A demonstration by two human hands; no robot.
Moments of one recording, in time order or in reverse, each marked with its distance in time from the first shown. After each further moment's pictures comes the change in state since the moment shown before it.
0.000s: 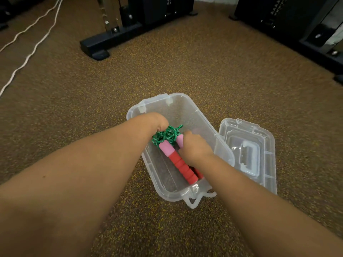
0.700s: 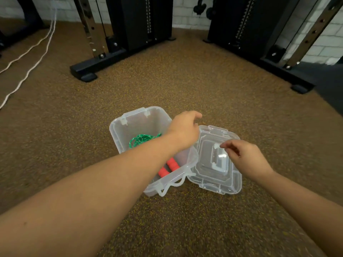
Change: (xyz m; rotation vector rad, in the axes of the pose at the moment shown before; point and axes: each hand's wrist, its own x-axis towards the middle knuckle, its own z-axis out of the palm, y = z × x) left_hand -0.124 0.092 0.064 -0.210 0.495 0.728; right_hand -0.104 0.169 -0.079 0.173 0.385 -0.085
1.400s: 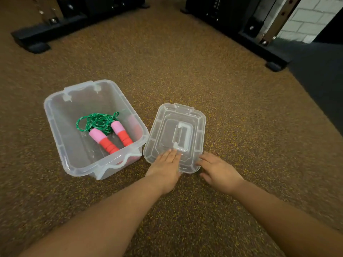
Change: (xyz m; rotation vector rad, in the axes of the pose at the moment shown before) left_hand -0.053 -0.025 0.184 0.502 -0.509 0.033; right_hand -0.049 0.140 0.042 -0.371 -0.362 -0.304
